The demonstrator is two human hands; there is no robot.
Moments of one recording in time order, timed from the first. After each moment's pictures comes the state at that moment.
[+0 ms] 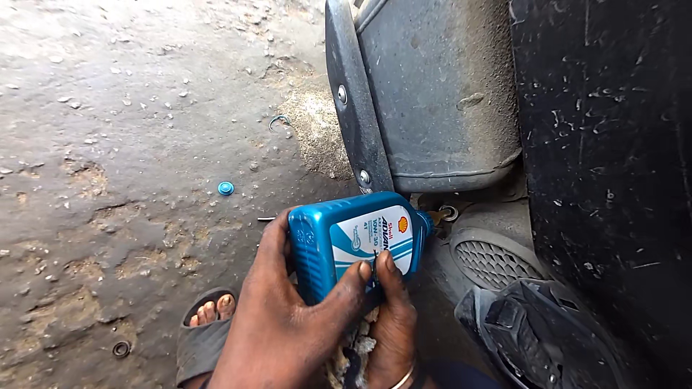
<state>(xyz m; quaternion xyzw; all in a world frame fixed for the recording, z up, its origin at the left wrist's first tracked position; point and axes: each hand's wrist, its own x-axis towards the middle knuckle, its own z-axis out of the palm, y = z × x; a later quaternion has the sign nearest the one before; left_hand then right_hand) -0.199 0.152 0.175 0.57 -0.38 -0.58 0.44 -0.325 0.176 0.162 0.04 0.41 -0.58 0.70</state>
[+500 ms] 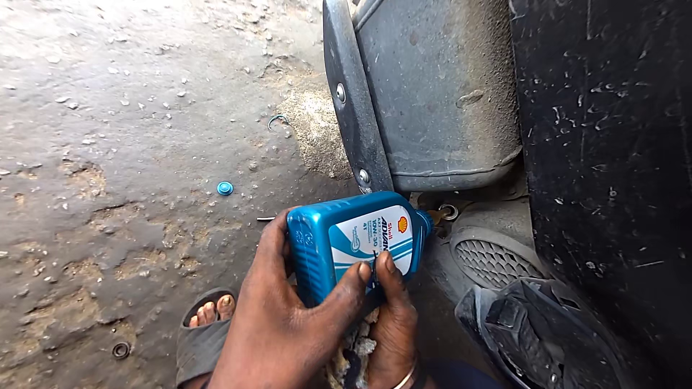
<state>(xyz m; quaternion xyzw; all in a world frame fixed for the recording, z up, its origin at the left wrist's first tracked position) -0.200 0.153 0.176 0.57 -0.38 -0.58 0.44 -0.325 0.177 0.163 0.04 0.41 -0.59 0.70</state>
